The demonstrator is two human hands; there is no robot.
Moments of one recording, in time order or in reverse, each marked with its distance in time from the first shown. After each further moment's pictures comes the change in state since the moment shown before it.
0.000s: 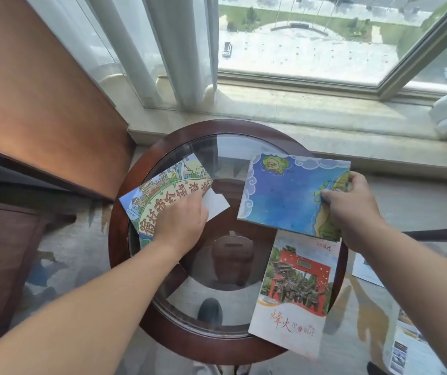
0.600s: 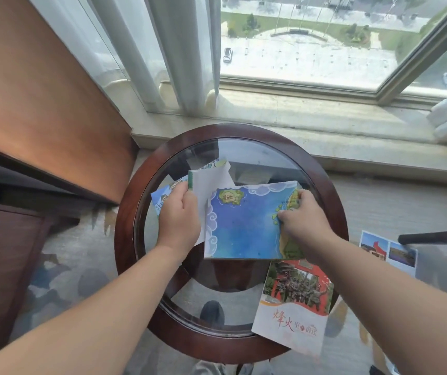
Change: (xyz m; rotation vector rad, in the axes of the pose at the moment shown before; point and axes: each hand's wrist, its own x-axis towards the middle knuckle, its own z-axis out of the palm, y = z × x) left_hand -0.008 0.021 -0.028 -0.776 0.159 -0.412; right_hand -0.045 0.008 0.051 -0.323 -0.173 -0.042
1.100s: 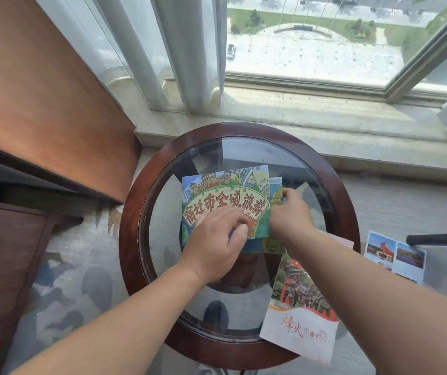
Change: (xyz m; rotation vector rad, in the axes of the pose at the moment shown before) left_hand -0.027 -0.008 0.012 0.331 -0.417 0.415; right_hand 0.002 -0.023 0.039 -0.036 -0.007 0.055
